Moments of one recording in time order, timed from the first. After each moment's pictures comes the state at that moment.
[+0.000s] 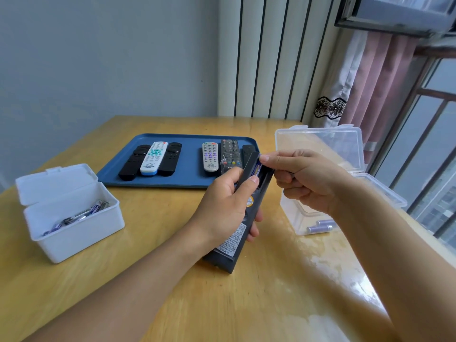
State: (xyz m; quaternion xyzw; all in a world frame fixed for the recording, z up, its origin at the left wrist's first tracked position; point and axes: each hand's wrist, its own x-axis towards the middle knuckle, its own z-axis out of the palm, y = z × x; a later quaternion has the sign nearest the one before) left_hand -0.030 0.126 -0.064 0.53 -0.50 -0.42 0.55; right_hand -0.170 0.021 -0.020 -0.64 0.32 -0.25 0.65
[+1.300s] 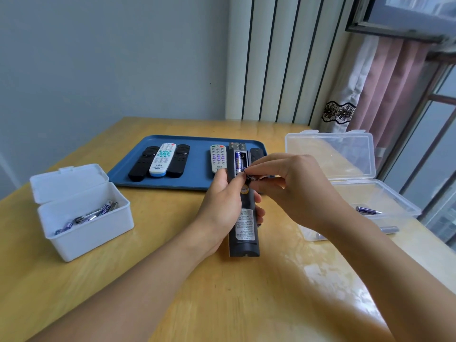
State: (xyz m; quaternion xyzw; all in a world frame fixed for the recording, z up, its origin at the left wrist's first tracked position) left_hand -0.022 0.116 -0.069 0.50 -0.37 -0.44 0.64; right_hand -0.152 0.041 -0.035 -0.91 0.19 -0.35 0.11
